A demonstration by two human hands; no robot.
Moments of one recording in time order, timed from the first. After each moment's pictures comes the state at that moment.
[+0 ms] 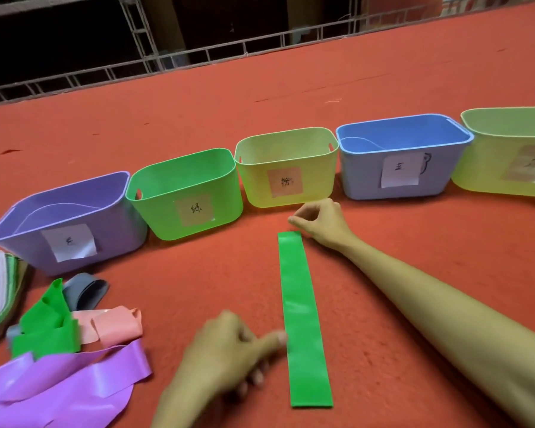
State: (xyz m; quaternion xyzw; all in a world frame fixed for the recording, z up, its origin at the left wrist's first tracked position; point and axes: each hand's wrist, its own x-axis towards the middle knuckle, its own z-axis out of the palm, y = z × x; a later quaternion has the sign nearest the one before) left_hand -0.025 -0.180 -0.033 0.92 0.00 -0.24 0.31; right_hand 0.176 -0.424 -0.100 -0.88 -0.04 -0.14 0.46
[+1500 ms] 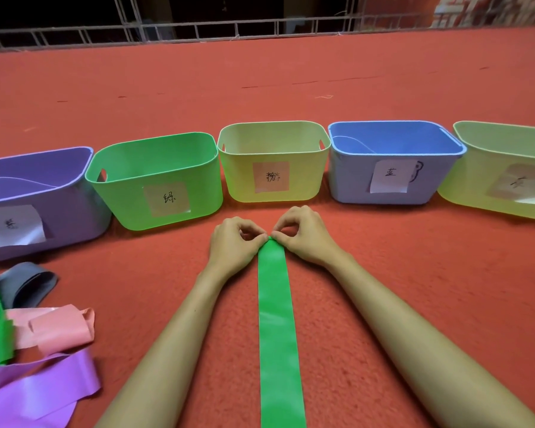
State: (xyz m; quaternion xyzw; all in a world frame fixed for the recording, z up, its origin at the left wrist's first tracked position) left_hand 0.166 -0.228 -0.109 0.89 -0.11 0.09 0.43; right_hand 0.169 -0.424 -0.115 -0.92 -0.12 -0.13 0.36
